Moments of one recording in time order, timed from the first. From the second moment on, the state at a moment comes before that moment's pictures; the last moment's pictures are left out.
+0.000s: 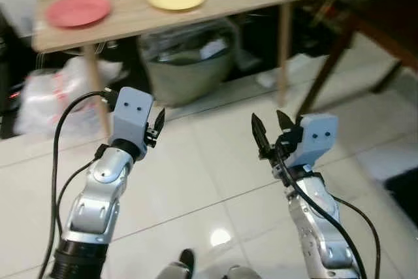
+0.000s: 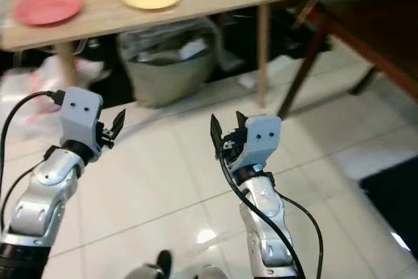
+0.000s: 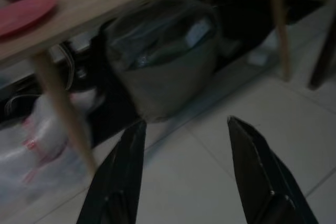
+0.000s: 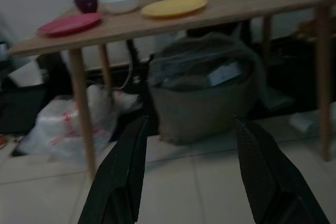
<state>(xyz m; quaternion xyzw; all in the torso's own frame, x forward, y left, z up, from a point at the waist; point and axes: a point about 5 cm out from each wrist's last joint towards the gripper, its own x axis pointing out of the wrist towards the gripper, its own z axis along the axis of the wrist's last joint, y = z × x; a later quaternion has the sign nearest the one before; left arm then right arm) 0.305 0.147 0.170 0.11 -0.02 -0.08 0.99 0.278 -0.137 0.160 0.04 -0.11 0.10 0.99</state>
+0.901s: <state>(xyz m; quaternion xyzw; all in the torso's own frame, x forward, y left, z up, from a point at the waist) 0.310 0.151 0.169 0.12 -0.02 -0.07 0.99 0.277 -0.132 0.165 0.05 -0.12 0.11 0.99</state>
